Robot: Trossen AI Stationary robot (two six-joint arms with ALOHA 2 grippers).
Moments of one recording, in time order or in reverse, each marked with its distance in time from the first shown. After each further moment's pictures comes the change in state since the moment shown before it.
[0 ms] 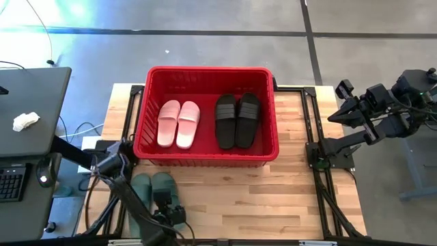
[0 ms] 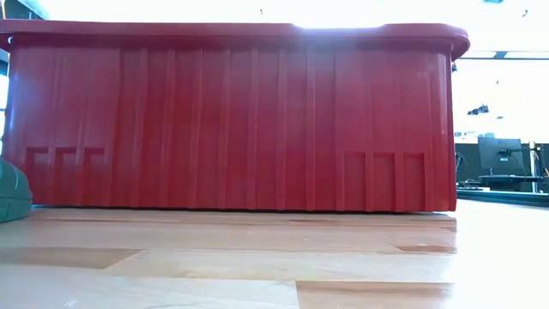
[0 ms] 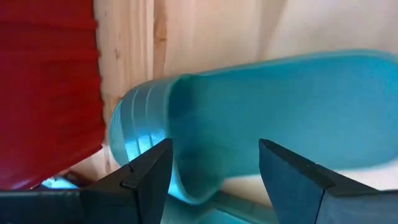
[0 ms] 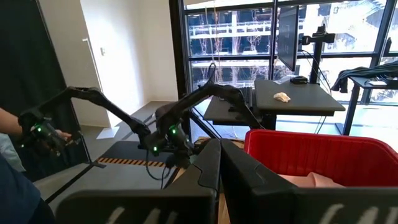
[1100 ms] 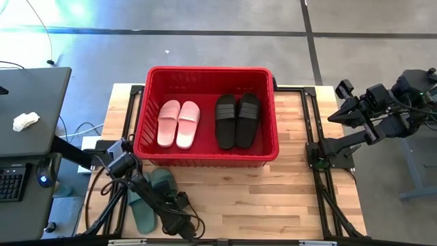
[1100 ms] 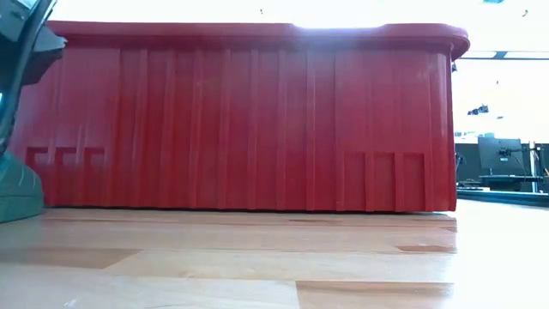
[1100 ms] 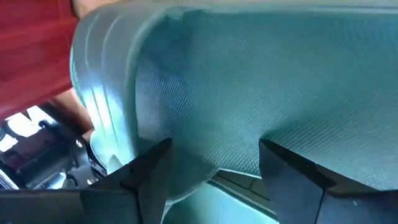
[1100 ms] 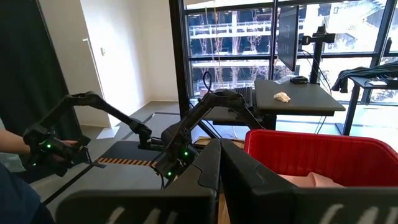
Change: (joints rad) left arm 0.137 0.074 -0.133 -0.001 0.275 -0.081; right arm 0.000 0.000 0.000 0.000 0.000 0.000
